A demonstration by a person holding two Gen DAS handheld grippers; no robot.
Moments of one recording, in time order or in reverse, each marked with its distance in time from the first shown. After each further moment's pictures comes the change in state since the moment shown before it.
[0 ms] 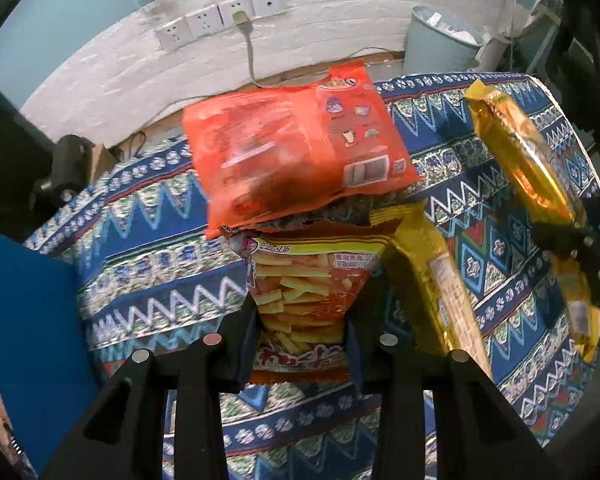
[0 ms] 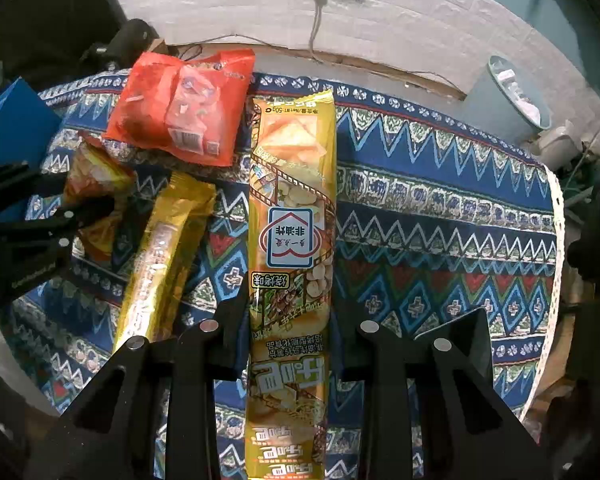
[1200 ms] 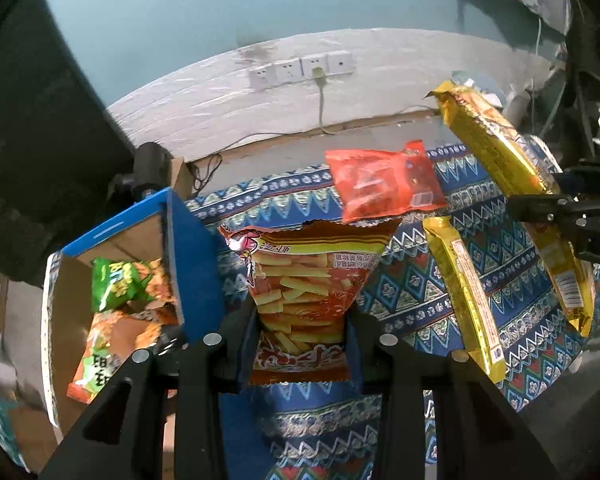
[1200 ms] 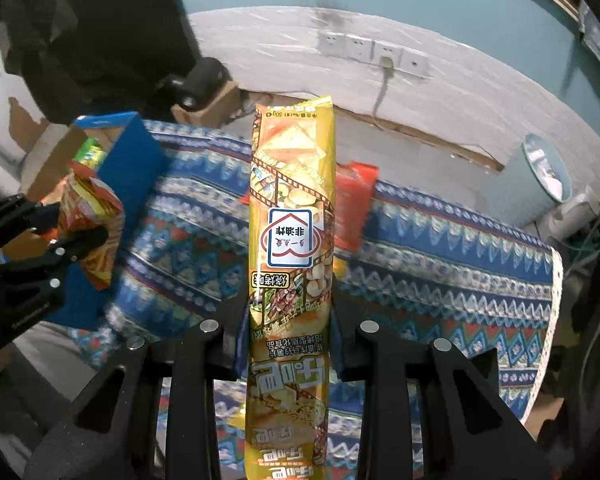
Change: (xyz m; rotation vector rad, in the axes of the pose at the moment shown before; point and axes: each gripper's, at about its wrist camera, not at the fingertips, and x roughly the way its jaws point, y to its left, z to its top) left arm -0.137 0.076 -0.063 -0.119 -0.163 0.112; right arm -0.098 0.092 0.030 -0.123 -0.160 0.128
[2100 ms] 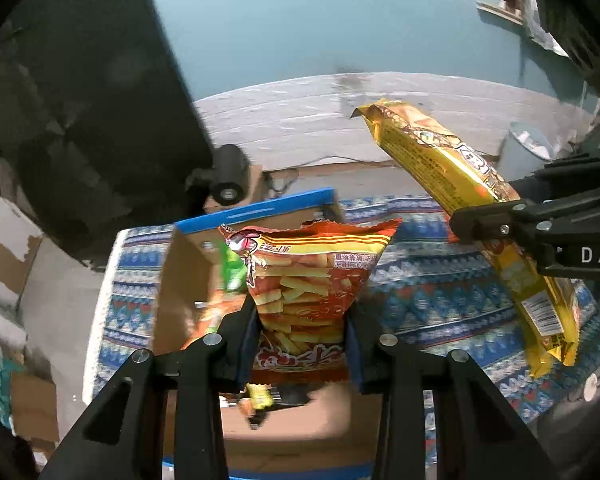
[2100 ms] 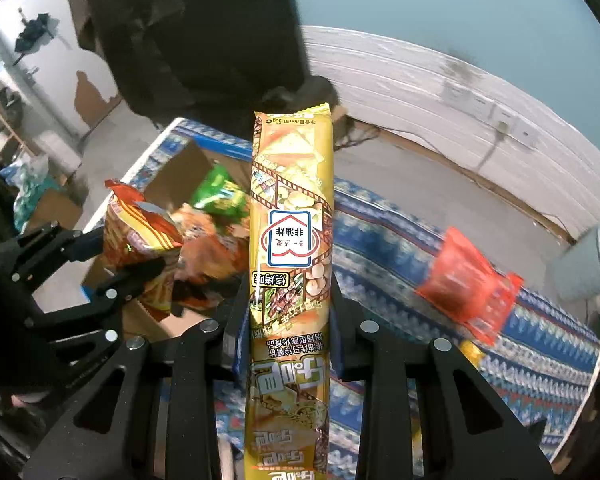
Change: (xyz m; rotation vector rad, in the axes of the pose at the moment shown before) left arm -0.053 0.133 -0.039 -0.146 -0.102 0.138; right arm 0.006 0.170 0.083 -0.169 -0.024 0.202
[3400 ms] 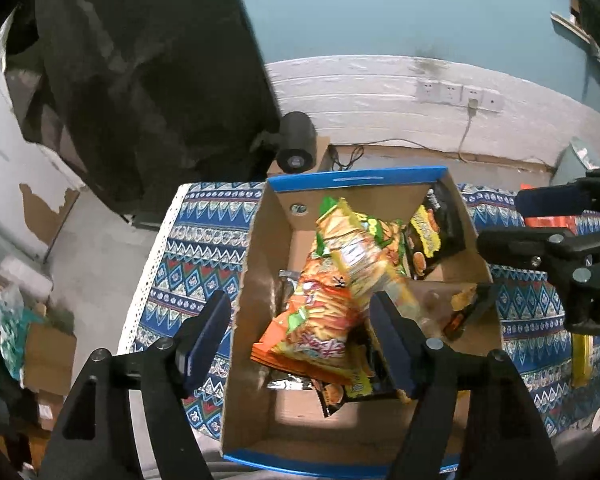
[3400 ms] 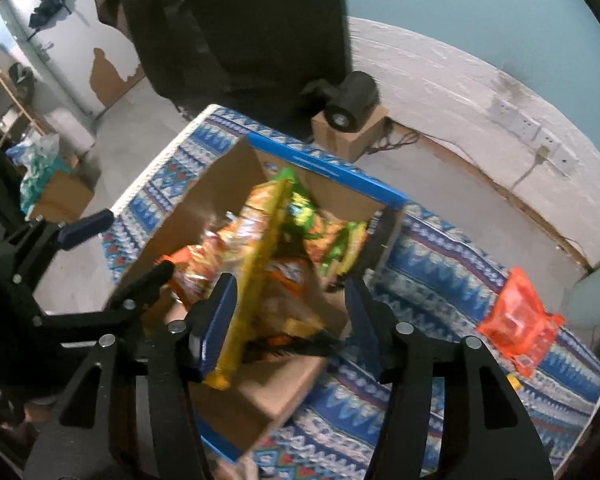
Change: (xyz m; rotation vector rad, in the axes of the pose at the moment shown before) left arm 0.018 0.071 -0.021 -0.118 0.090 0.134; right arm 0.049 0.068 0.034 -0.067 0.046 0.018
